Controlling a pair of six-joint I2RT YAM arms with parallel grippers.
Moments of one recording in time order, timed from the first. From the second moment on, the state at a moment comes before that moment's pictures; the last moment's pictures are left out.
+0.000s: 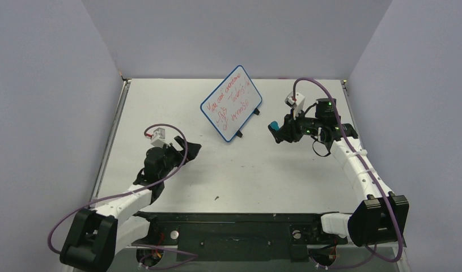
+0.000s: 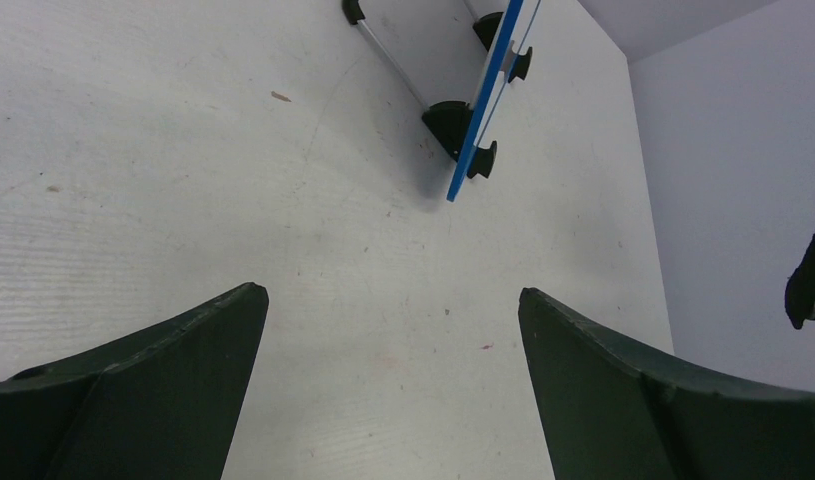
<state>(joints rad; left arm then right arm) -0.31 1.10 0.27 0.53 0.09 -0.83 0.12 1.26 1.07 -0.52 -0.78 -0.35</state>
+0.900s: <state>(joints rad) -0.32 1.88 0.74 1.10 0.19 -0.84 0.10 1.28 1.06 -0.54 -0.81 -0.38</state>
